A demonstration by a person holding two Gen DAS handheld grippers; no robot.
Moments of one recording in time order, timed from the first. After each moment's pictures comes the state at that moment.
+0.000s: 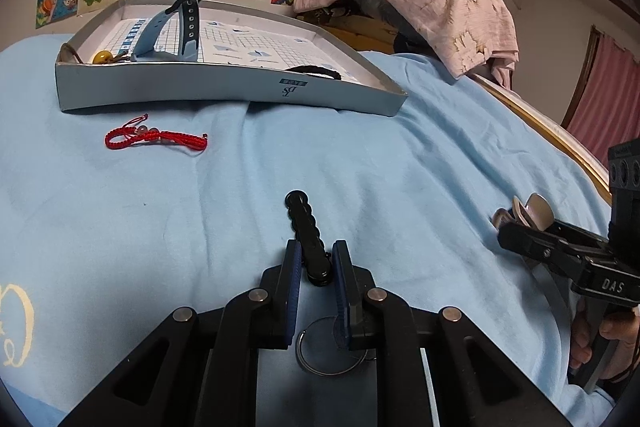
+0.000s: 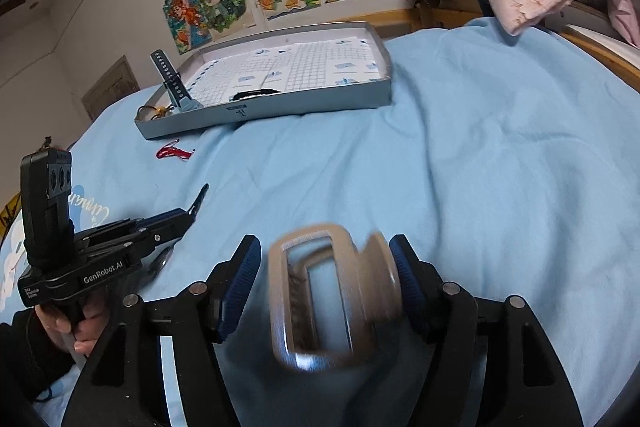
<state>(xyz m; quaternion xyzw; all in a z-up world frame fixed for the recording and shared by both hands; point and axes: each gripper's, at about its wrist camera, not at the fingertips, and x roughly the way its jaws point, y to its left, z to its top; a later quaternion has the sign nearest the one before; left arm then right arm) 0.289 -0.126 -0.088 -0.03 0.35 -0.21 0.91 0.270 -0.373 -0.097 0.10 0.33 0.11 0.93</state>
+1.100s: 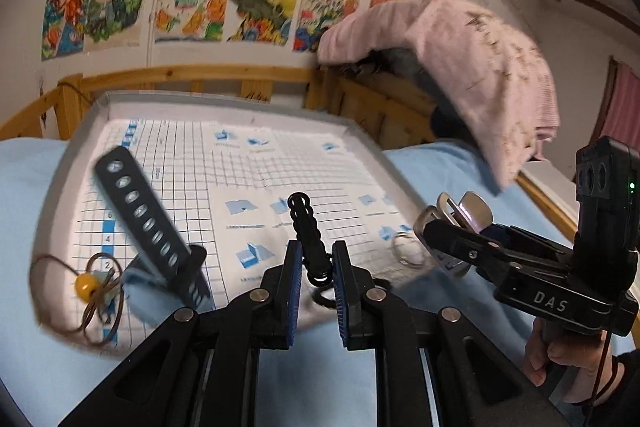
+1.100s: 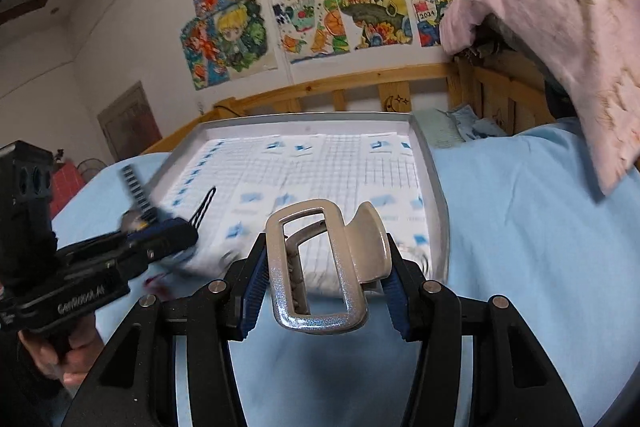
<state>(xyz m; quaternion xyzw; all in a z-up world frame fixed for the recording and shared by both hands) 0.422 -0.135 -0.005 -0.05 0.30 -0.17 0.94 0.422 -0.340 -0.022 0.08 0.27 0.15 0.95</state>
